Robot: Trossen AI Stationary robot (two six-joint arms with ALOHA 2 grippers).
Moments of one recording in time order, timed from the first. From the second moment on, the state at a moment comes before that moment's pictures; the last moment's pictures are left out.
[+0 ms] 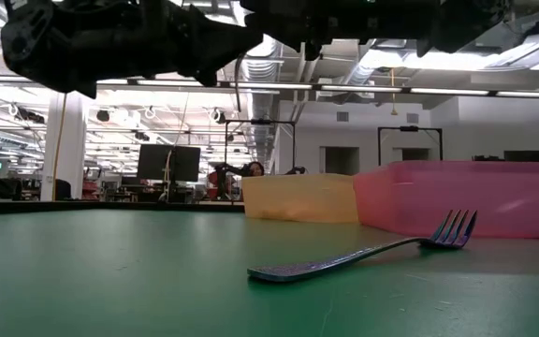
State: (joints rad) left arm -0.09 1.59 0.47 1.26 -0.06 0.18; right arm 0.13 1.66 0.85 0.89 0.16 -0.13
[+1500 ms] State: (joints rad) left arm -0.08 1.42 0.57 0.68 -0.25 0.08; right arm 0.08 1.66 0.90 0.65 0.27 -0.06
